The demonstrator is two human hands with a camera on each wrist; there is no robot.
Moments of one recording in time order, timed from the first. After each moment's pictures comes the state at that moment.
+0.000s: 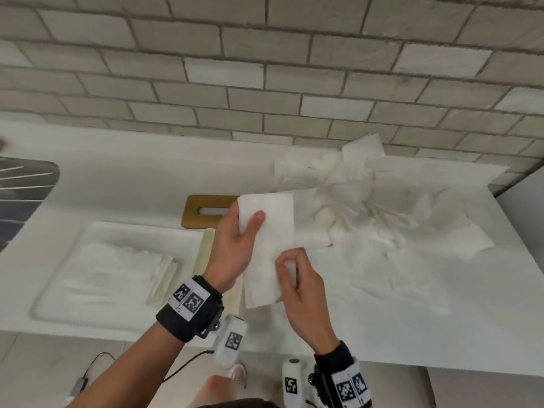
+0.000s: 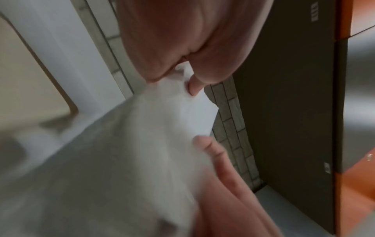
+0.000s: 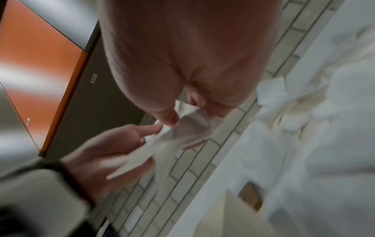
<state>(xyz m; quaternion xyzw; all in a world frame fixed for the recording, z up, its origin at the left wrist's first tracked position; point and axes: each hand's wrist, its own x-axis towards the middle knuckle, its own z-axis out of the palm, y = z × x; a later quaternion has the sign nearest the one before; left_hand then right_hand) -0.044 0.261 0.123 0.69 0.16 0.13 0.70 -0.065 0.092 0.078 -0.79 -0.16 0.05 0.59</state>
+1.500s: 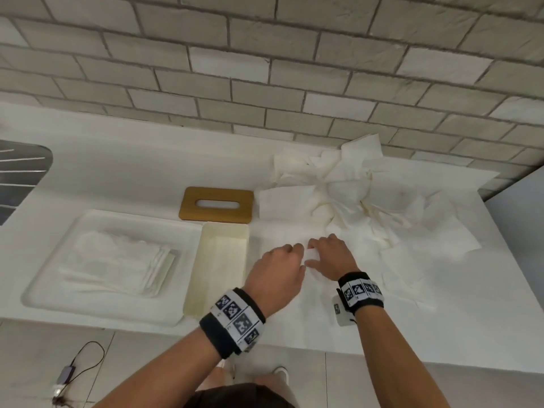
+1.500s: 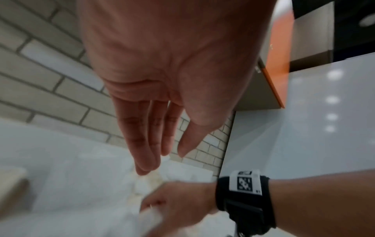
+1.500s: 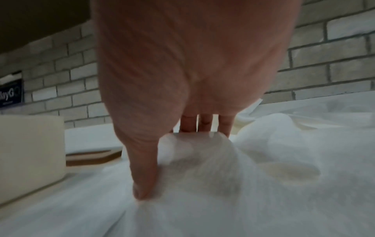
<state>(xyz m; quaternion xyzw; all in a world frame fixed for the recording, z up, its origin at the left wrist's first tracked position) -0.057 0.202 0.100 0.98 -0.04 -0.06 0.20 0.080 0.031 -0.011 -0.96 -0.24 0.17 0.03</state>
